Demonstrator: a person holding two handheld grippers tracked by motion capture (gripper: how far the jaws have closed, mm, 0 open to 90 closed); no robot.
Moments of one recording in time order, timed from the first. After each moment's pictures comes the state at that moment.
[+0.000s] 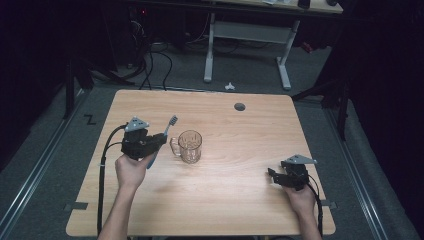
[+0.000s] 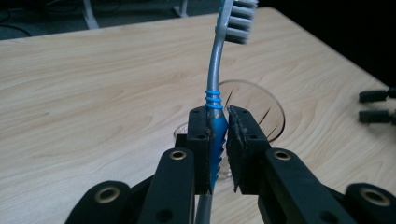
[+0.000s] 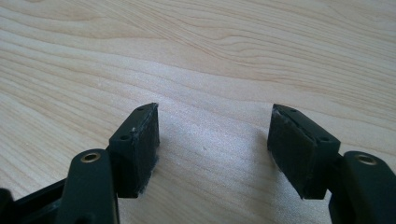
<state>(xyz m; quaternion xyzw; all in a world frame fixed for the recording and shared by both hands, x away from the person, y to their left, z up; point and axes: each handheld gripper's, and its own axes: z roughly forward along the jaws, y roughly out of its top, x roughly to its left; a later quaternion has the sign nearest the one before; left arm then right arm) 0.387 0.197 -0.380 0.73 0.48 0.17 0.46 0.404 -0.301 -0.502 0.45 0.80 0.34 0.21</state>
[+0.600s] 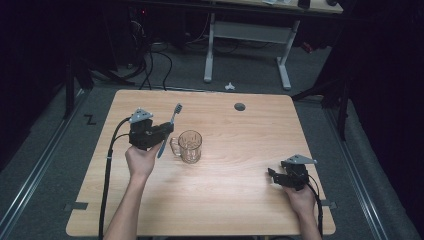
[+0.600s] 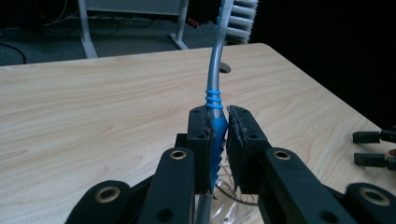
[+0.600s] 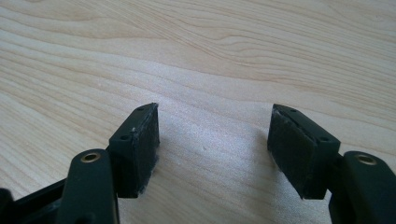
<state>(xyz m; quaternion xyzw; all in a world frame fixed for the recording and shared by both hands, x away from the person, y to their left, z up) 0.413 0.185 -0.379 0.69 0.48 0.17 0.51 0.404 -0.301 -0.502 0.45 0.80 0.34 0.21</state>
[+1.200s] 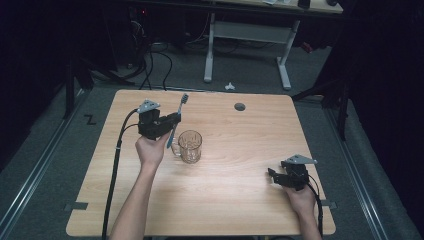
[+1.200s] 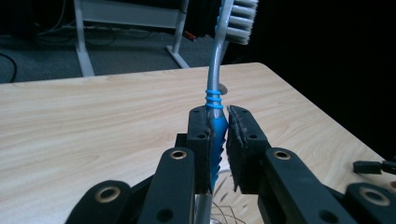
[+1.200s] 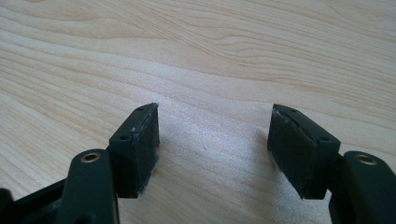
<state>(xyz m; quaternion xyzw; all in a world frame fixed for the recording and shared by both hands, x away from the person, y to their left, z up) 0.443 0.169 -0.376 0.67 0.48 0.17 0.53 0.404 -0.301 -0.503 0.45 0.80 0.34 0.20</state>
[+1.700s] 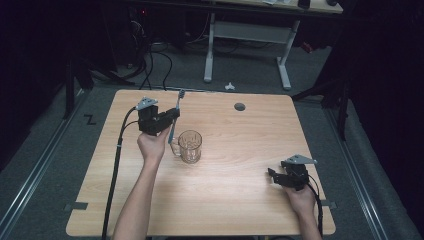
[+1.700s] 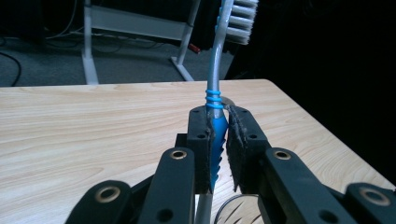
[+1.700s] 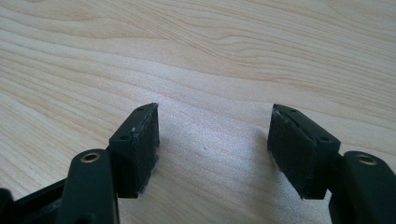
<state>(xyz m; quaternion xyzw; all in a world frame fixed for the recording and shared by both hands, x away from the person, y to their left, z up) 0.460 0.174 -0.385 0.64 0.50 0.17 0.56 0.404 -0.301 -0.503 0.45 0.80 0.34 0.20</state>
